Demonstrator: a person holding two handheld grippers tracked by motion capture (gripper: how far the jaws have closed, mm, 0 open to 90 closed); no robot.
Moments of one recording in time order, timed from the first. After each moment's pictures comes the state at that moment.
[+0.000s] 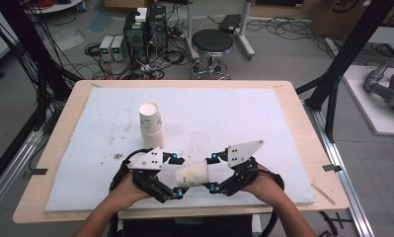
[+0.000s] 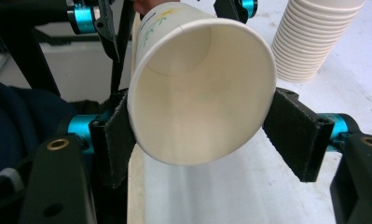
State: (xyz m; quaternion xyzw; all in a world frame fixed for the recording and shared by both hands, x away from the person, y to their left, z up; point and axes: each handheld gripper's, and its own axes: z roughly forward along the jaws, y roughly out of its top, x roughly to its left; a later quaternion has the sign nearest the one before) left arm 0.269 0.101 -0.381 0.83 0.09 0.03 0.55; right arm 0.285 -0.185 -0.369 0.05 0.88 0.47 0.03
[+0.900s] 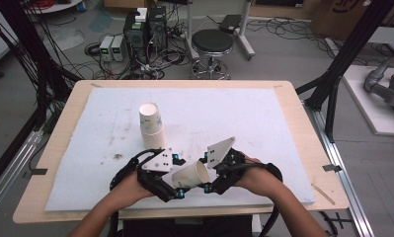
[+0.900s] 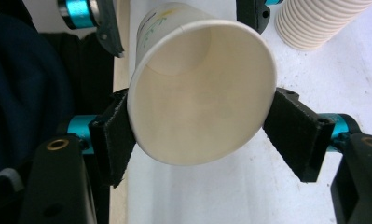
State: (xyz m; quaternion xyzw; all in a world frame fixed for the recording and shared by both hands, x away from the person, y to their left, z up) left arm 0.271 0.088 -0.377 0.88 0.07 0.06 0.47; right arm 0.287 -0.147 -0.347 0.00 0.95 0.32 0.07
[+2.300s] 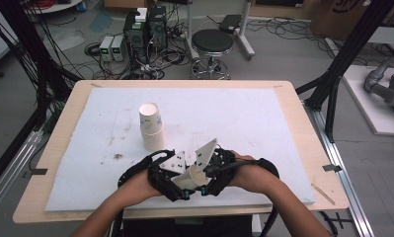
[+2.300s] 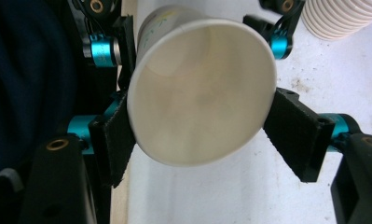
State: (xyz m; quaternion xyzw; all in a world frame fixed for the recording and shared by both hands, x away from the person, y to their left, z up) left arm 0.278 0.064 -0.385 0.92 0.05 0.03 0.40; right arm 0.285 -0.123 -0.342 -0.03 0.97 0.25 0.06
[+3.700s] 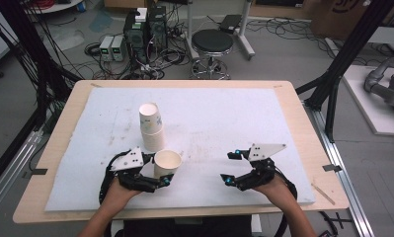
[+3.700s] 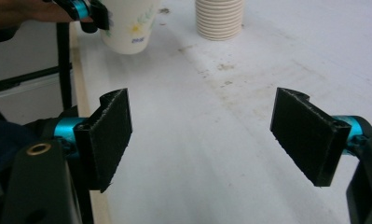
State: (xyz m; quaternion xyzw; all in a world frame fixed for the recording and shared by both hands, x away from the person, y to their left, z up) left arm 0.277 0.152 -0.426 0.78 0.21 0.10 0.58; right arm 0.291 -0.240 -0.401 0.19 0.85 0.49 0.06
